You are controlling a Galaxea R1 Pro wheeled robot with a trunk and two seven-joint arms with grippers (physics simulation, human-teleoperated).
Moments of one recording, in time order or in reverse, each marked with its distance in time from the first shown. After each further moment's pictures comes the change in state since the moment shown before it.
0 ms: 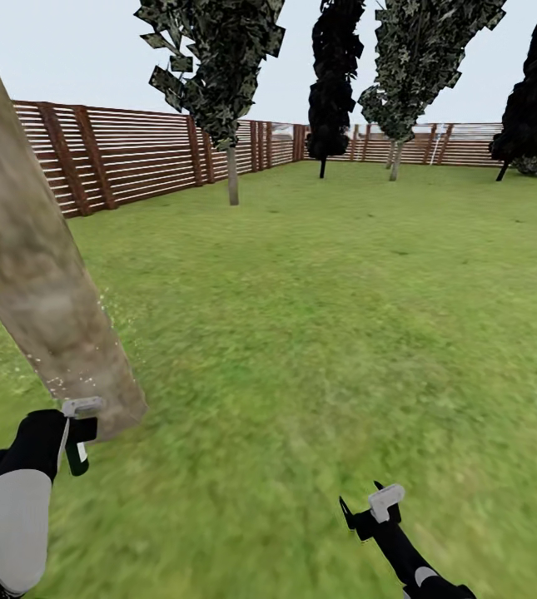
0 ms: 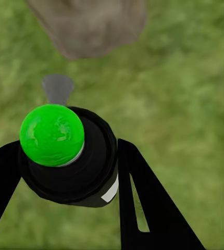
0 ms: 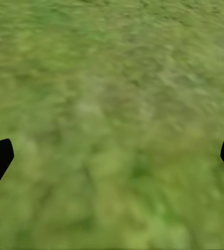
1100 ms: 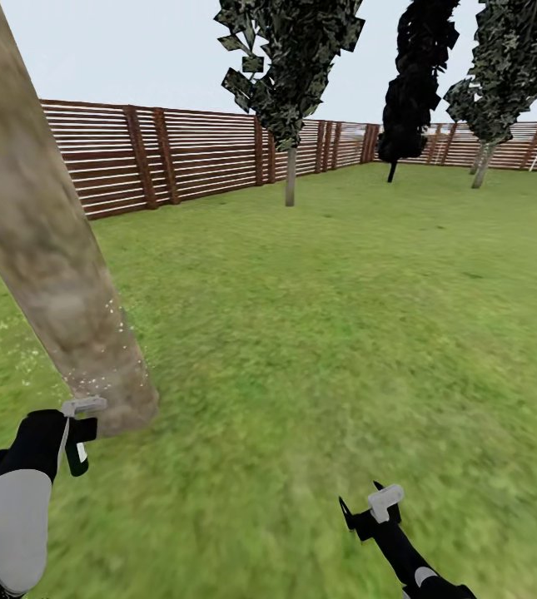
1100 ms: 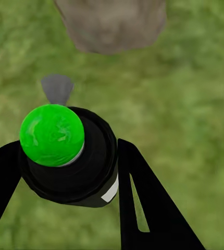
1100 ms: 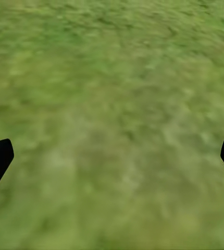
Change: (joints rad) left arm 0.000 0.000 -0.001 0.001 0.001 0.000 0.005; right arm 0.000 0.000 0.001 0.002 0.000 0.001 0.000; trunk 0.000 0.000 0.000
